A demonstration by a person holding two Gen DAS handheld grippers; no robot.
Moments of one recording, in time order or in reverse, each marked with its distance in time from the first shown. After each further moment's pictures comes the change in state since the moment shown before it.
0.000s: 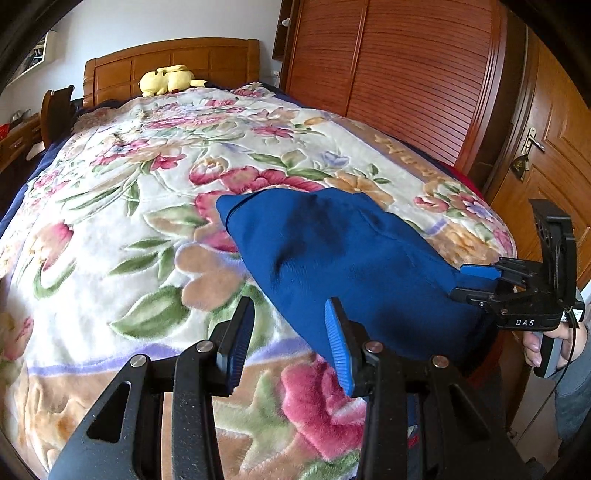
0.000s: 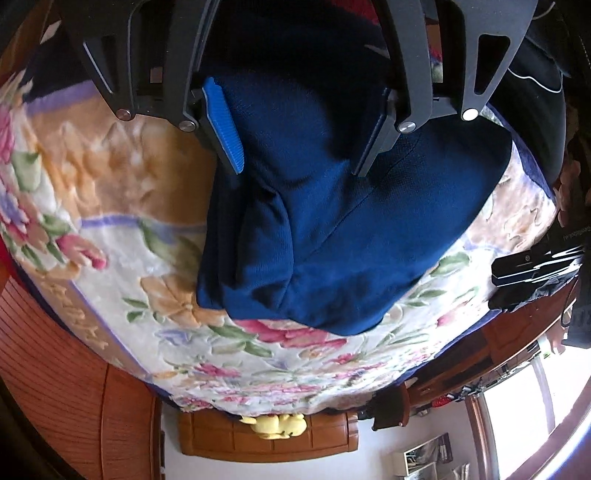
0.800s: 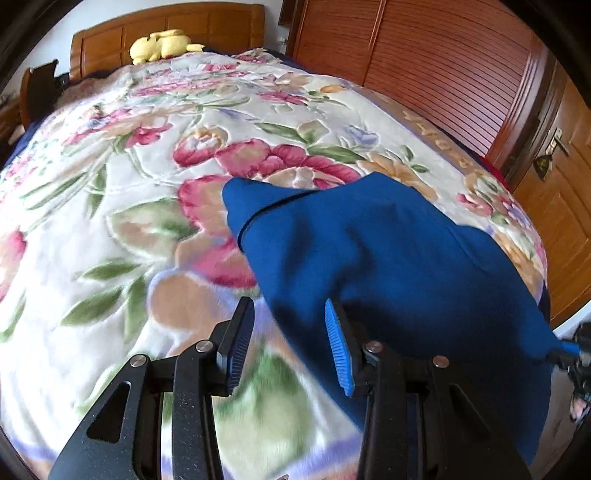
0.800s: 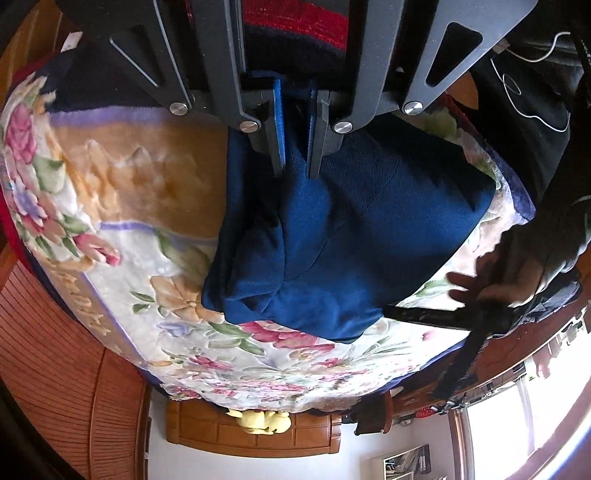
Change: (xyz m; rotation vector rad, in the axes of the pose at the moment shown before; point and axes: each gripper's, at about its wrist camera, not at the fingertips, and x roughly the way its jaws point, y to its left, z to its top) left arm 0.122 0.039 0.054 -0.033 0.131 -0.020; right arm -0.039 0.002 -0.026 -0.083 -0.009 -0.011
